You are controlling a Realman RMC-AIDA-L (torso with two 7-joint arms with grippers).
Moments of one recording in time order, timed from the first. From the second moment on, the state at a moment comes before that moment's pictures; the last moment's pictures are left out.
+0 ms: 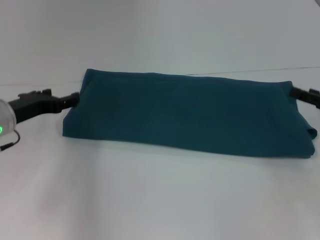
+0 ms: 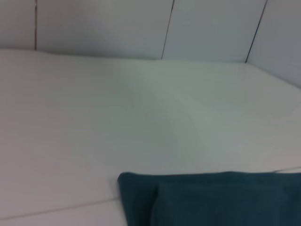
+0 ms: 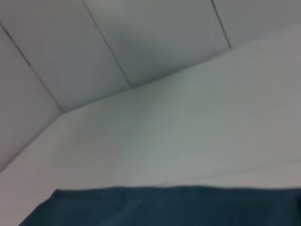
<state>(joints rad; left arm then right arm) -0.59 -2.15 0.79 0.80 2.05 0.82 -1.83 0.46 1.96 -0.53 -0.59 -1.85 -1.15 1.74</state>
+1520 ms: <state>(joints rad) -0.63 -2.16 0.84 0.70 2.23 0.71 -1.85 0.40 1.88 -0.51 -0.68 -2.00 -1.42 2.12</state>
